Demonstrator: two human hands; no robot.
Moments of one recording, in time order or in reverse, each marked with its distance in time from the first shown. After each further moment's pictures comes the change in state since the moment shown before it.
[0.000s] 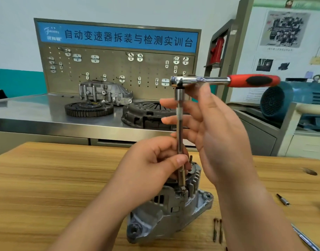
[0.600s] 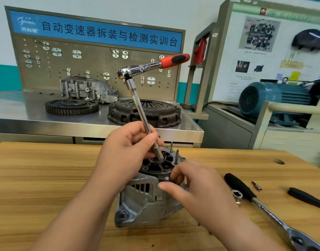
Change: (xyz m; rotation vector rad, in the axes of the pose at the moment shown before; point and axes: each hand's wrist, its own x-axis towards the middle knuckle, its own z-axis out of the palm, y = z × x) left_hand 0.003 -0.009 -0.012 -0.062 0.228 -0.001; right_hand -0.071 0.032 -0.032 -1.287 -0.149 0.167
